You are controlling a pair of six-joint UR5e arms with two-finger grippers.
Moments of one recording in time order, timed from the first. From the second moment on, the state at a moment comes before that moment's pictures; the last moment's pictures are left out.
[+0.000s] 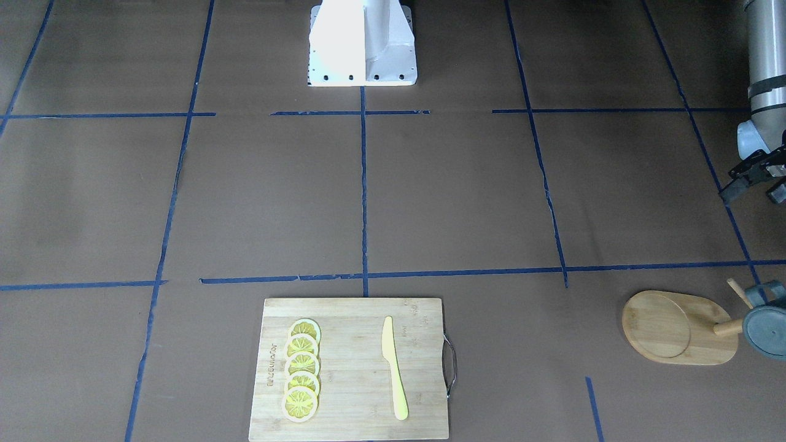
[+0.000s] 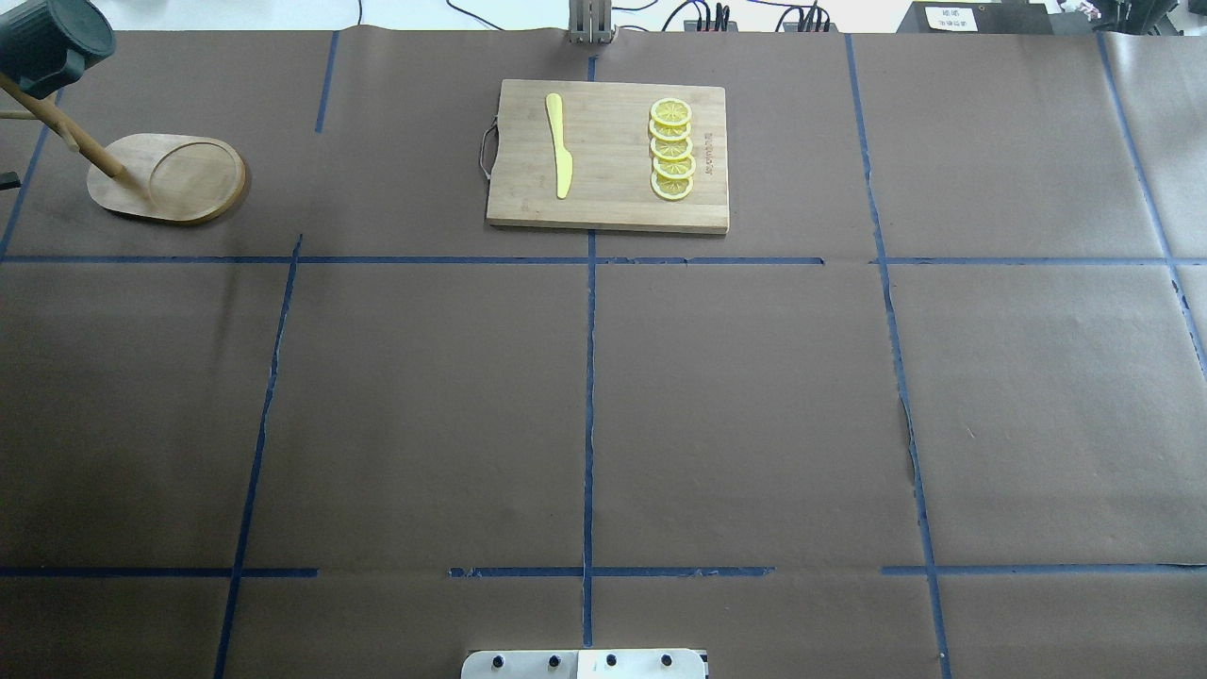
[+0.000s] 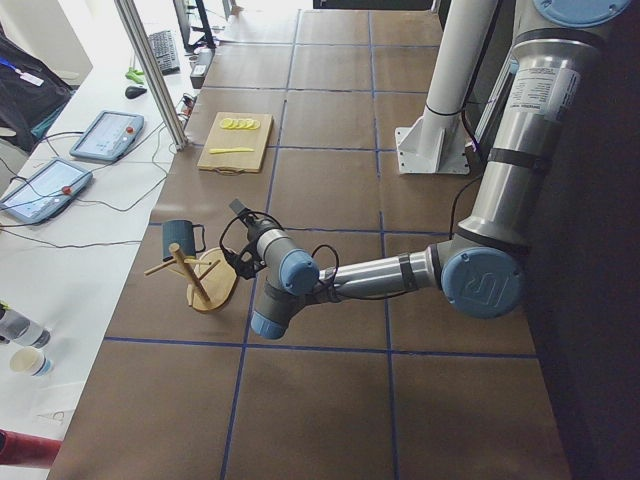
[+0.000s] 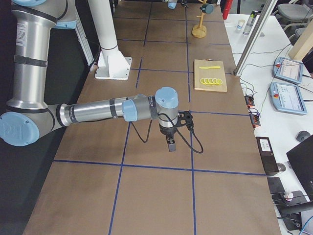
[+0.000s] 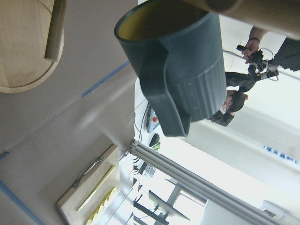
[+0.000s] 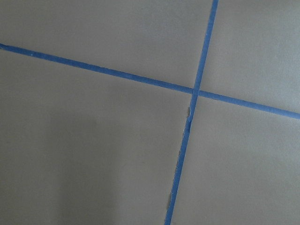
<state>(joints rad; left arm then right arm) -1.32 -1.77 -1.10 -3.77 -2.30 -2.46 1.48 -1.73 1.91 -1.54 2.27 -0.01</state>
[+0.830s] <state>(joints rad) -1.50 -1.76 -1.16 -3.43 -2.64 -1.45 1.48 -1.73 1.90 -1.54 2.27 -0.01</state>
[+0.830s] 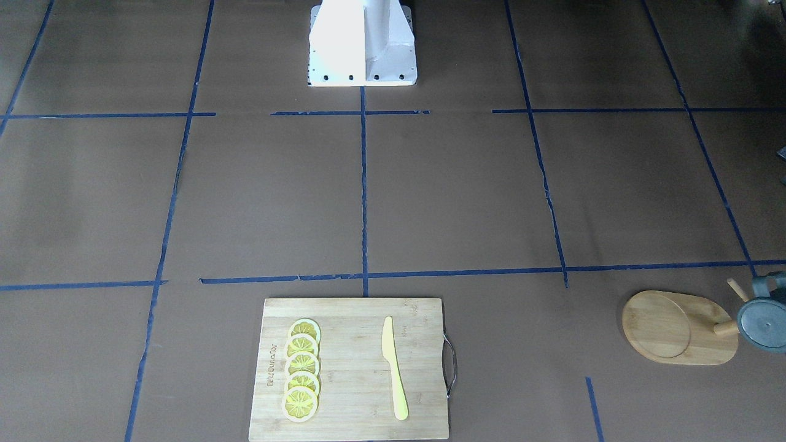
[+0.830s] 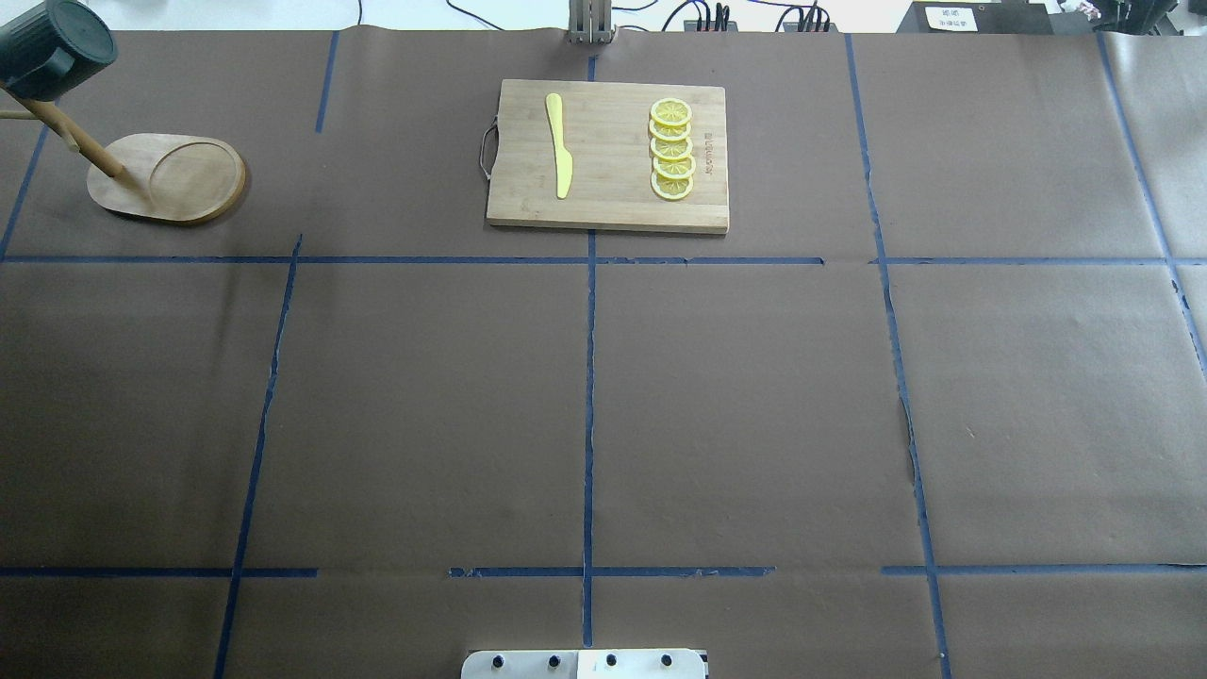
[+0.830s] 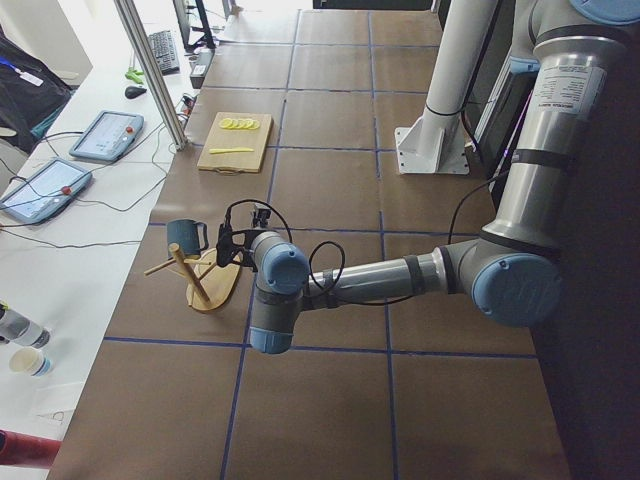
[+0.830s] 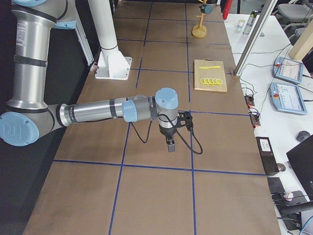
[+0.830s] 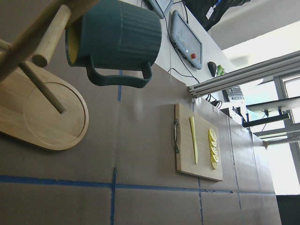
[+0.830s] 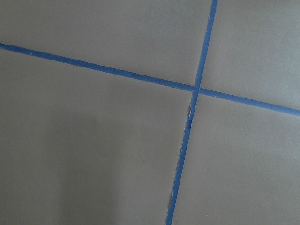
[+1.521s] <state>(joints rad) -1.57 -1.74 -1.16 -2.95 -2.40 -0.45 1.48 -1.73 1.90 -1.55 2.28 0.00</state>
